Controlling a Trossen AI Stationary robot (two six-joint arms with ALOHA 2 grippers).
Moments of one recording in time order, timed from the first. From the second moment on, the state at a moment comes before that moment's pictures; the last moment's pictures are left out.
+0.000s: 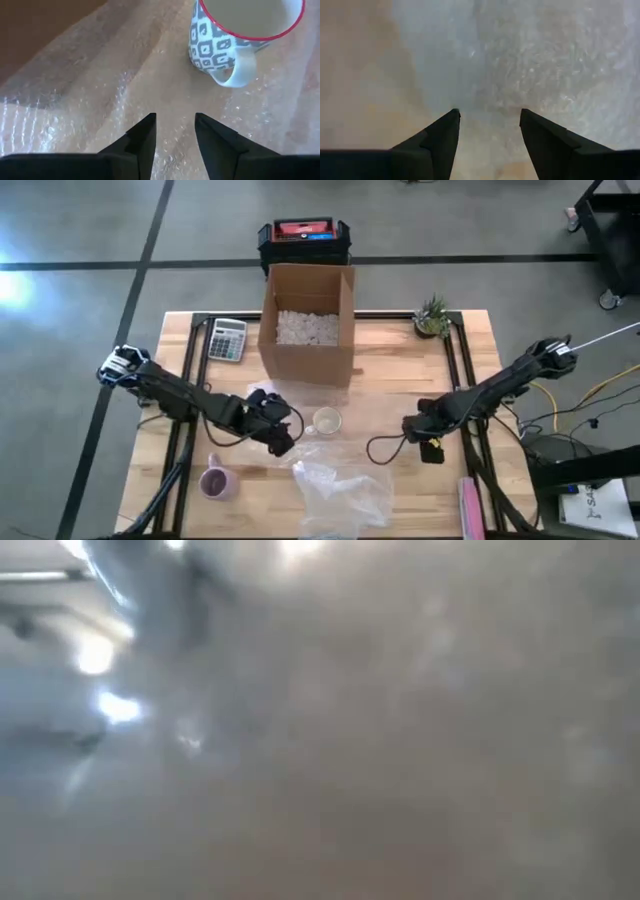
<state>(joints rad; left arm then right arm) -0.37 1.48 0.99 -0.62 -0.46 -0.82 0.40 1.36 0.61 -0.77 -0.02 0.52</state>
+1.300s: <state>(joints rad) -0.34 1.53 1.07 -0.32 -0.60 -0.62 0.16 1.94 1.32 -0.37 0.15 -0.12</state>
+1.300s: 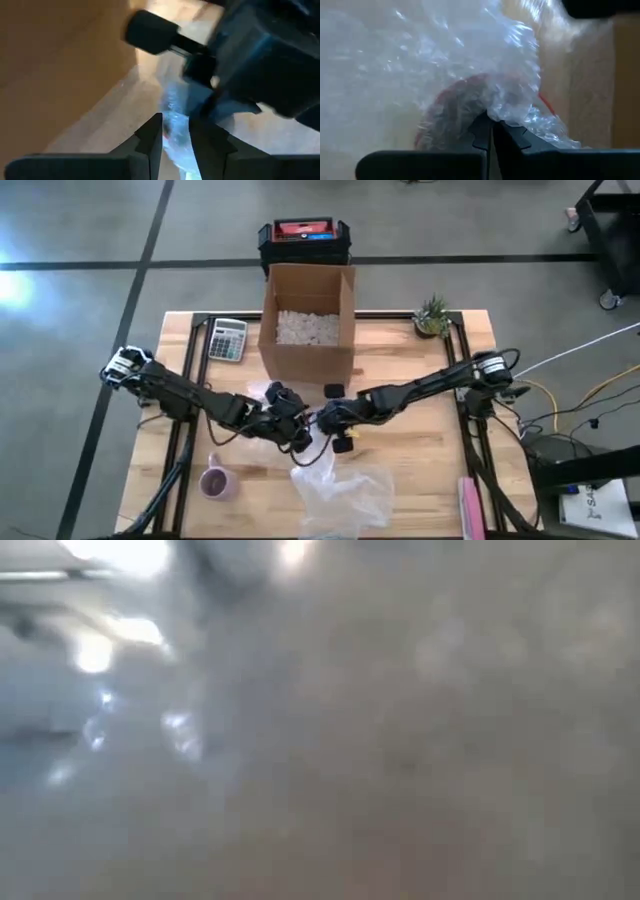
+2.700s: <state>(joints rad) -0.31 1.67 1.06 -0.20 -0.57 -0.60 0.14 1.74 1.14 -0.28 -0.03 -0.15</state>
